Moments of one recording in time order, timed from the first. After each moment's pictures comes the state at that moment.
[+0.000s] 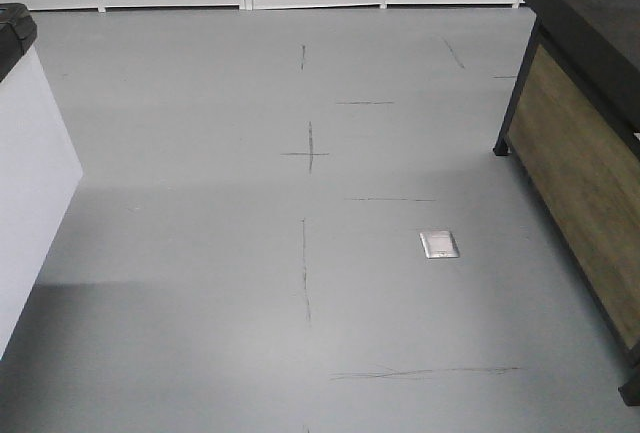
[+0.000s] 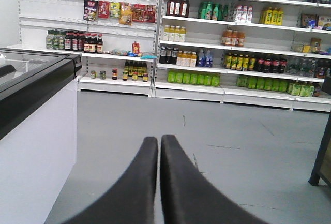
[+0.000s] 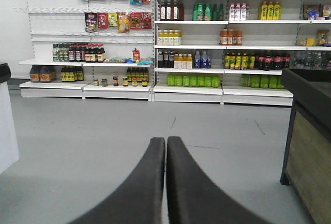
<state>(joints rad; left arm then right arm) 0.07 -0.01 0.03 -0.05 0.03 -0.08 0.15 -0.01 0.03 -0.06 0.00 0.03</state>
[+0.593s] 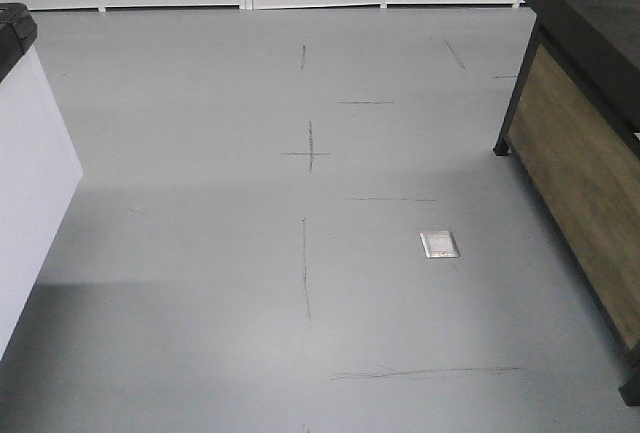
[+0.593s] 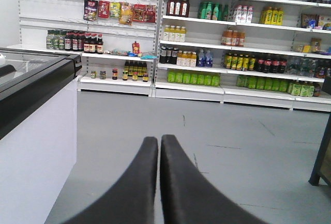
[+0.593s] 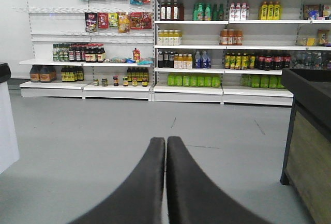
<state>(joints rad) 0.07 -0.01 0.03 -0.05 0.03 -0.08 0.15 -0.01 0.03 -0.06 0.00 0.03</state>
